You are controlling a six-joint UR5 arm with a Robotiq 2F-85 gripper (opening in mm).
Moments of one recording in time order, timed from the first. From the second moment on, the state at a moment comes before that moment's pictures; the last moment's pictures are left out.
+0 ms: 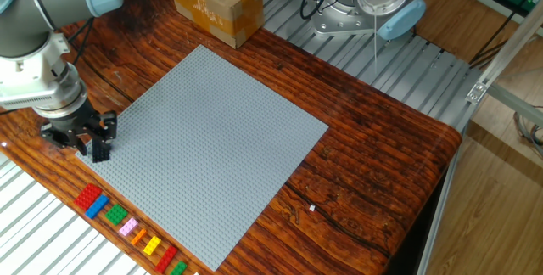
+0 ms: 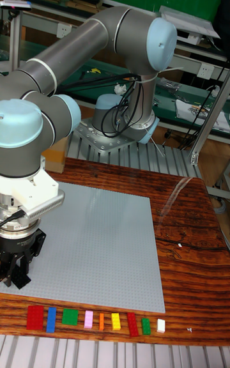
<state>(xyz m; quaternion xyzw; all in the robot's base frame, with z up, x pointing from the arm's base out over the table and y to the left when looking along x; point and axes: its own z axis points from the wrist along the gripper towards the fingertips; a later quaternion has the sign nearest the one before) 0.707 -0.162 0.006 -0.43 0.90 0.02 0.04</state>
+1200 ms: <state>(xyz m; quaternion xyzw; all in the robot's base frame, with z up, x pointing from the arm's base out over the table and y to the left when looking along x) 0.706 -0.163 0.007 -0.40 0.91 0.03 0.05</state>
